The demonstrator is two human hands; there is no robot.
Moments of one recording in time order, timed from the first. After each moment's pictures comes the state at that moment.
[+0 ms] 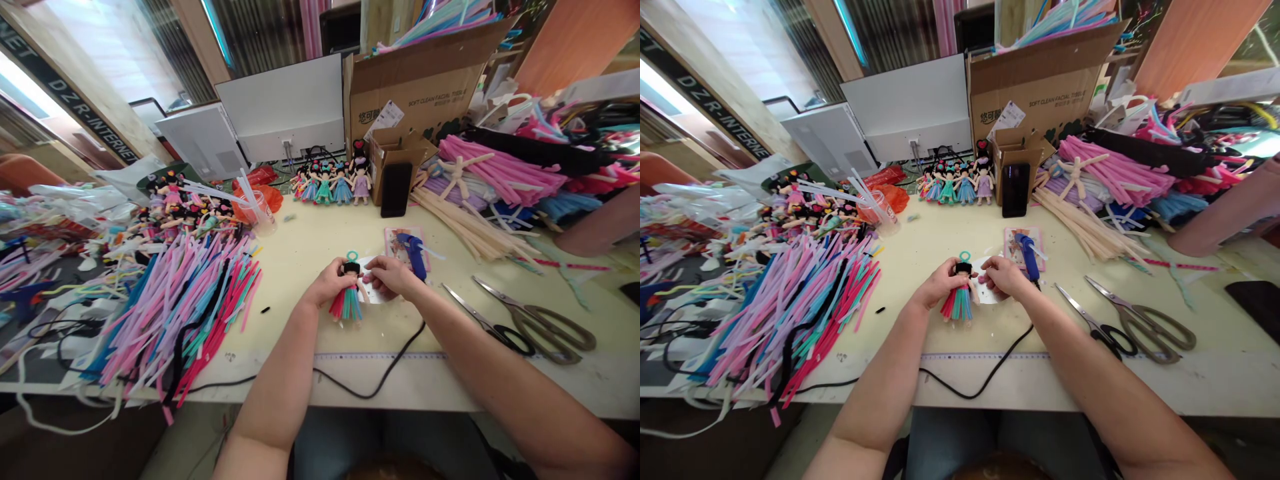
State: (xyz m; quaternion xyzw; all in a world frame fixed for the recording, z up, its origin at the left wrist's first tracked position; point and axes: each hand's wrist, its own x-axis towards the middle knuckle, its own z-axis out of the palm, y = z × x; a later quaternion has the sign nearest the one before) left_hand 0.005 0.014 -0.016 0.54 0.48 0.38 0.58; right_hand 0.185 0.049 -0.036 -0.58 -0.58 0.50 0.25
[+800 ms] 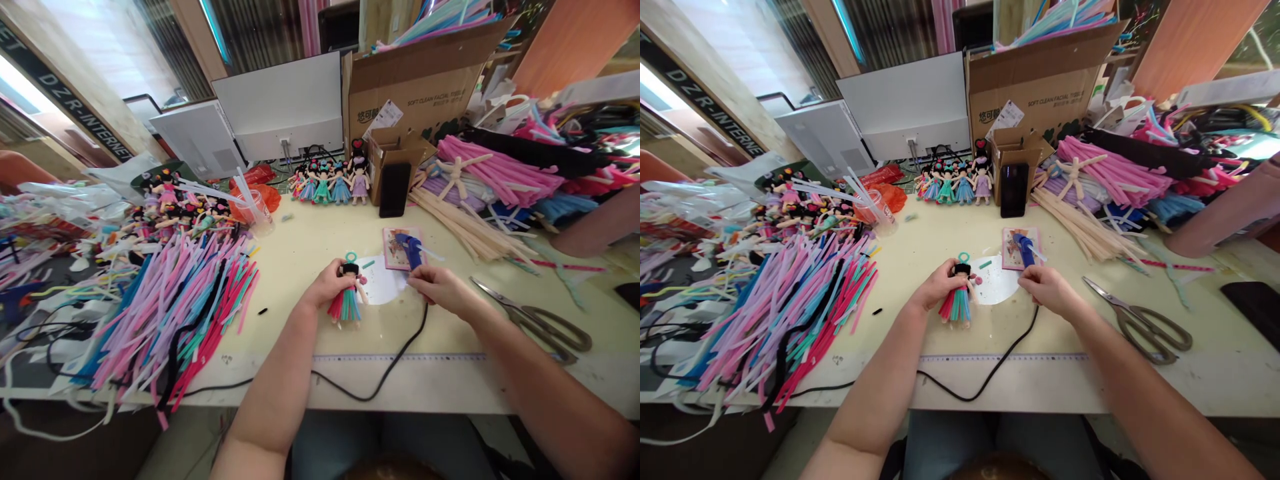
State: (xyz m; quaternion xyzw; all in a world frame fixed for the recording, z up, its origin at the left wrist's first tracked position) left_hand 0.008 0.015 -0.017 0.49 0.47 0.39 0.63; right_hand 0.269 0.014 -0.017 -0.59 -0.62 0.45 0.26
